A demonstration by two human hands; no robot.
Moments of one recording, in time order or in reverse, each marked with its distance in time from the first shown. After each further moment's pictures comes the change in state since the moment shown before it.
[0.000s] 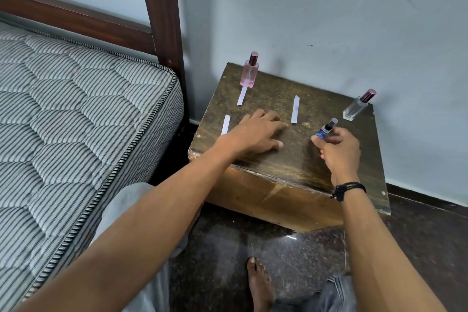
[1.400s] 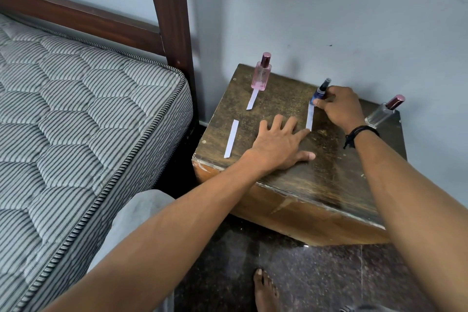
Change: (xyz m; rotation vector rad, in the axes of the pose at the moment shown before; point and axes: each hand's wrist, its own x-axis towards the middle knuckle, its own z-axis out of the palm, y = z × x) left_hand 0.017 0.030 0.019 0.194 0.054 -0.146; right_hand 0.130 -0.055 0.053 -0.340 -0.265 -0.450
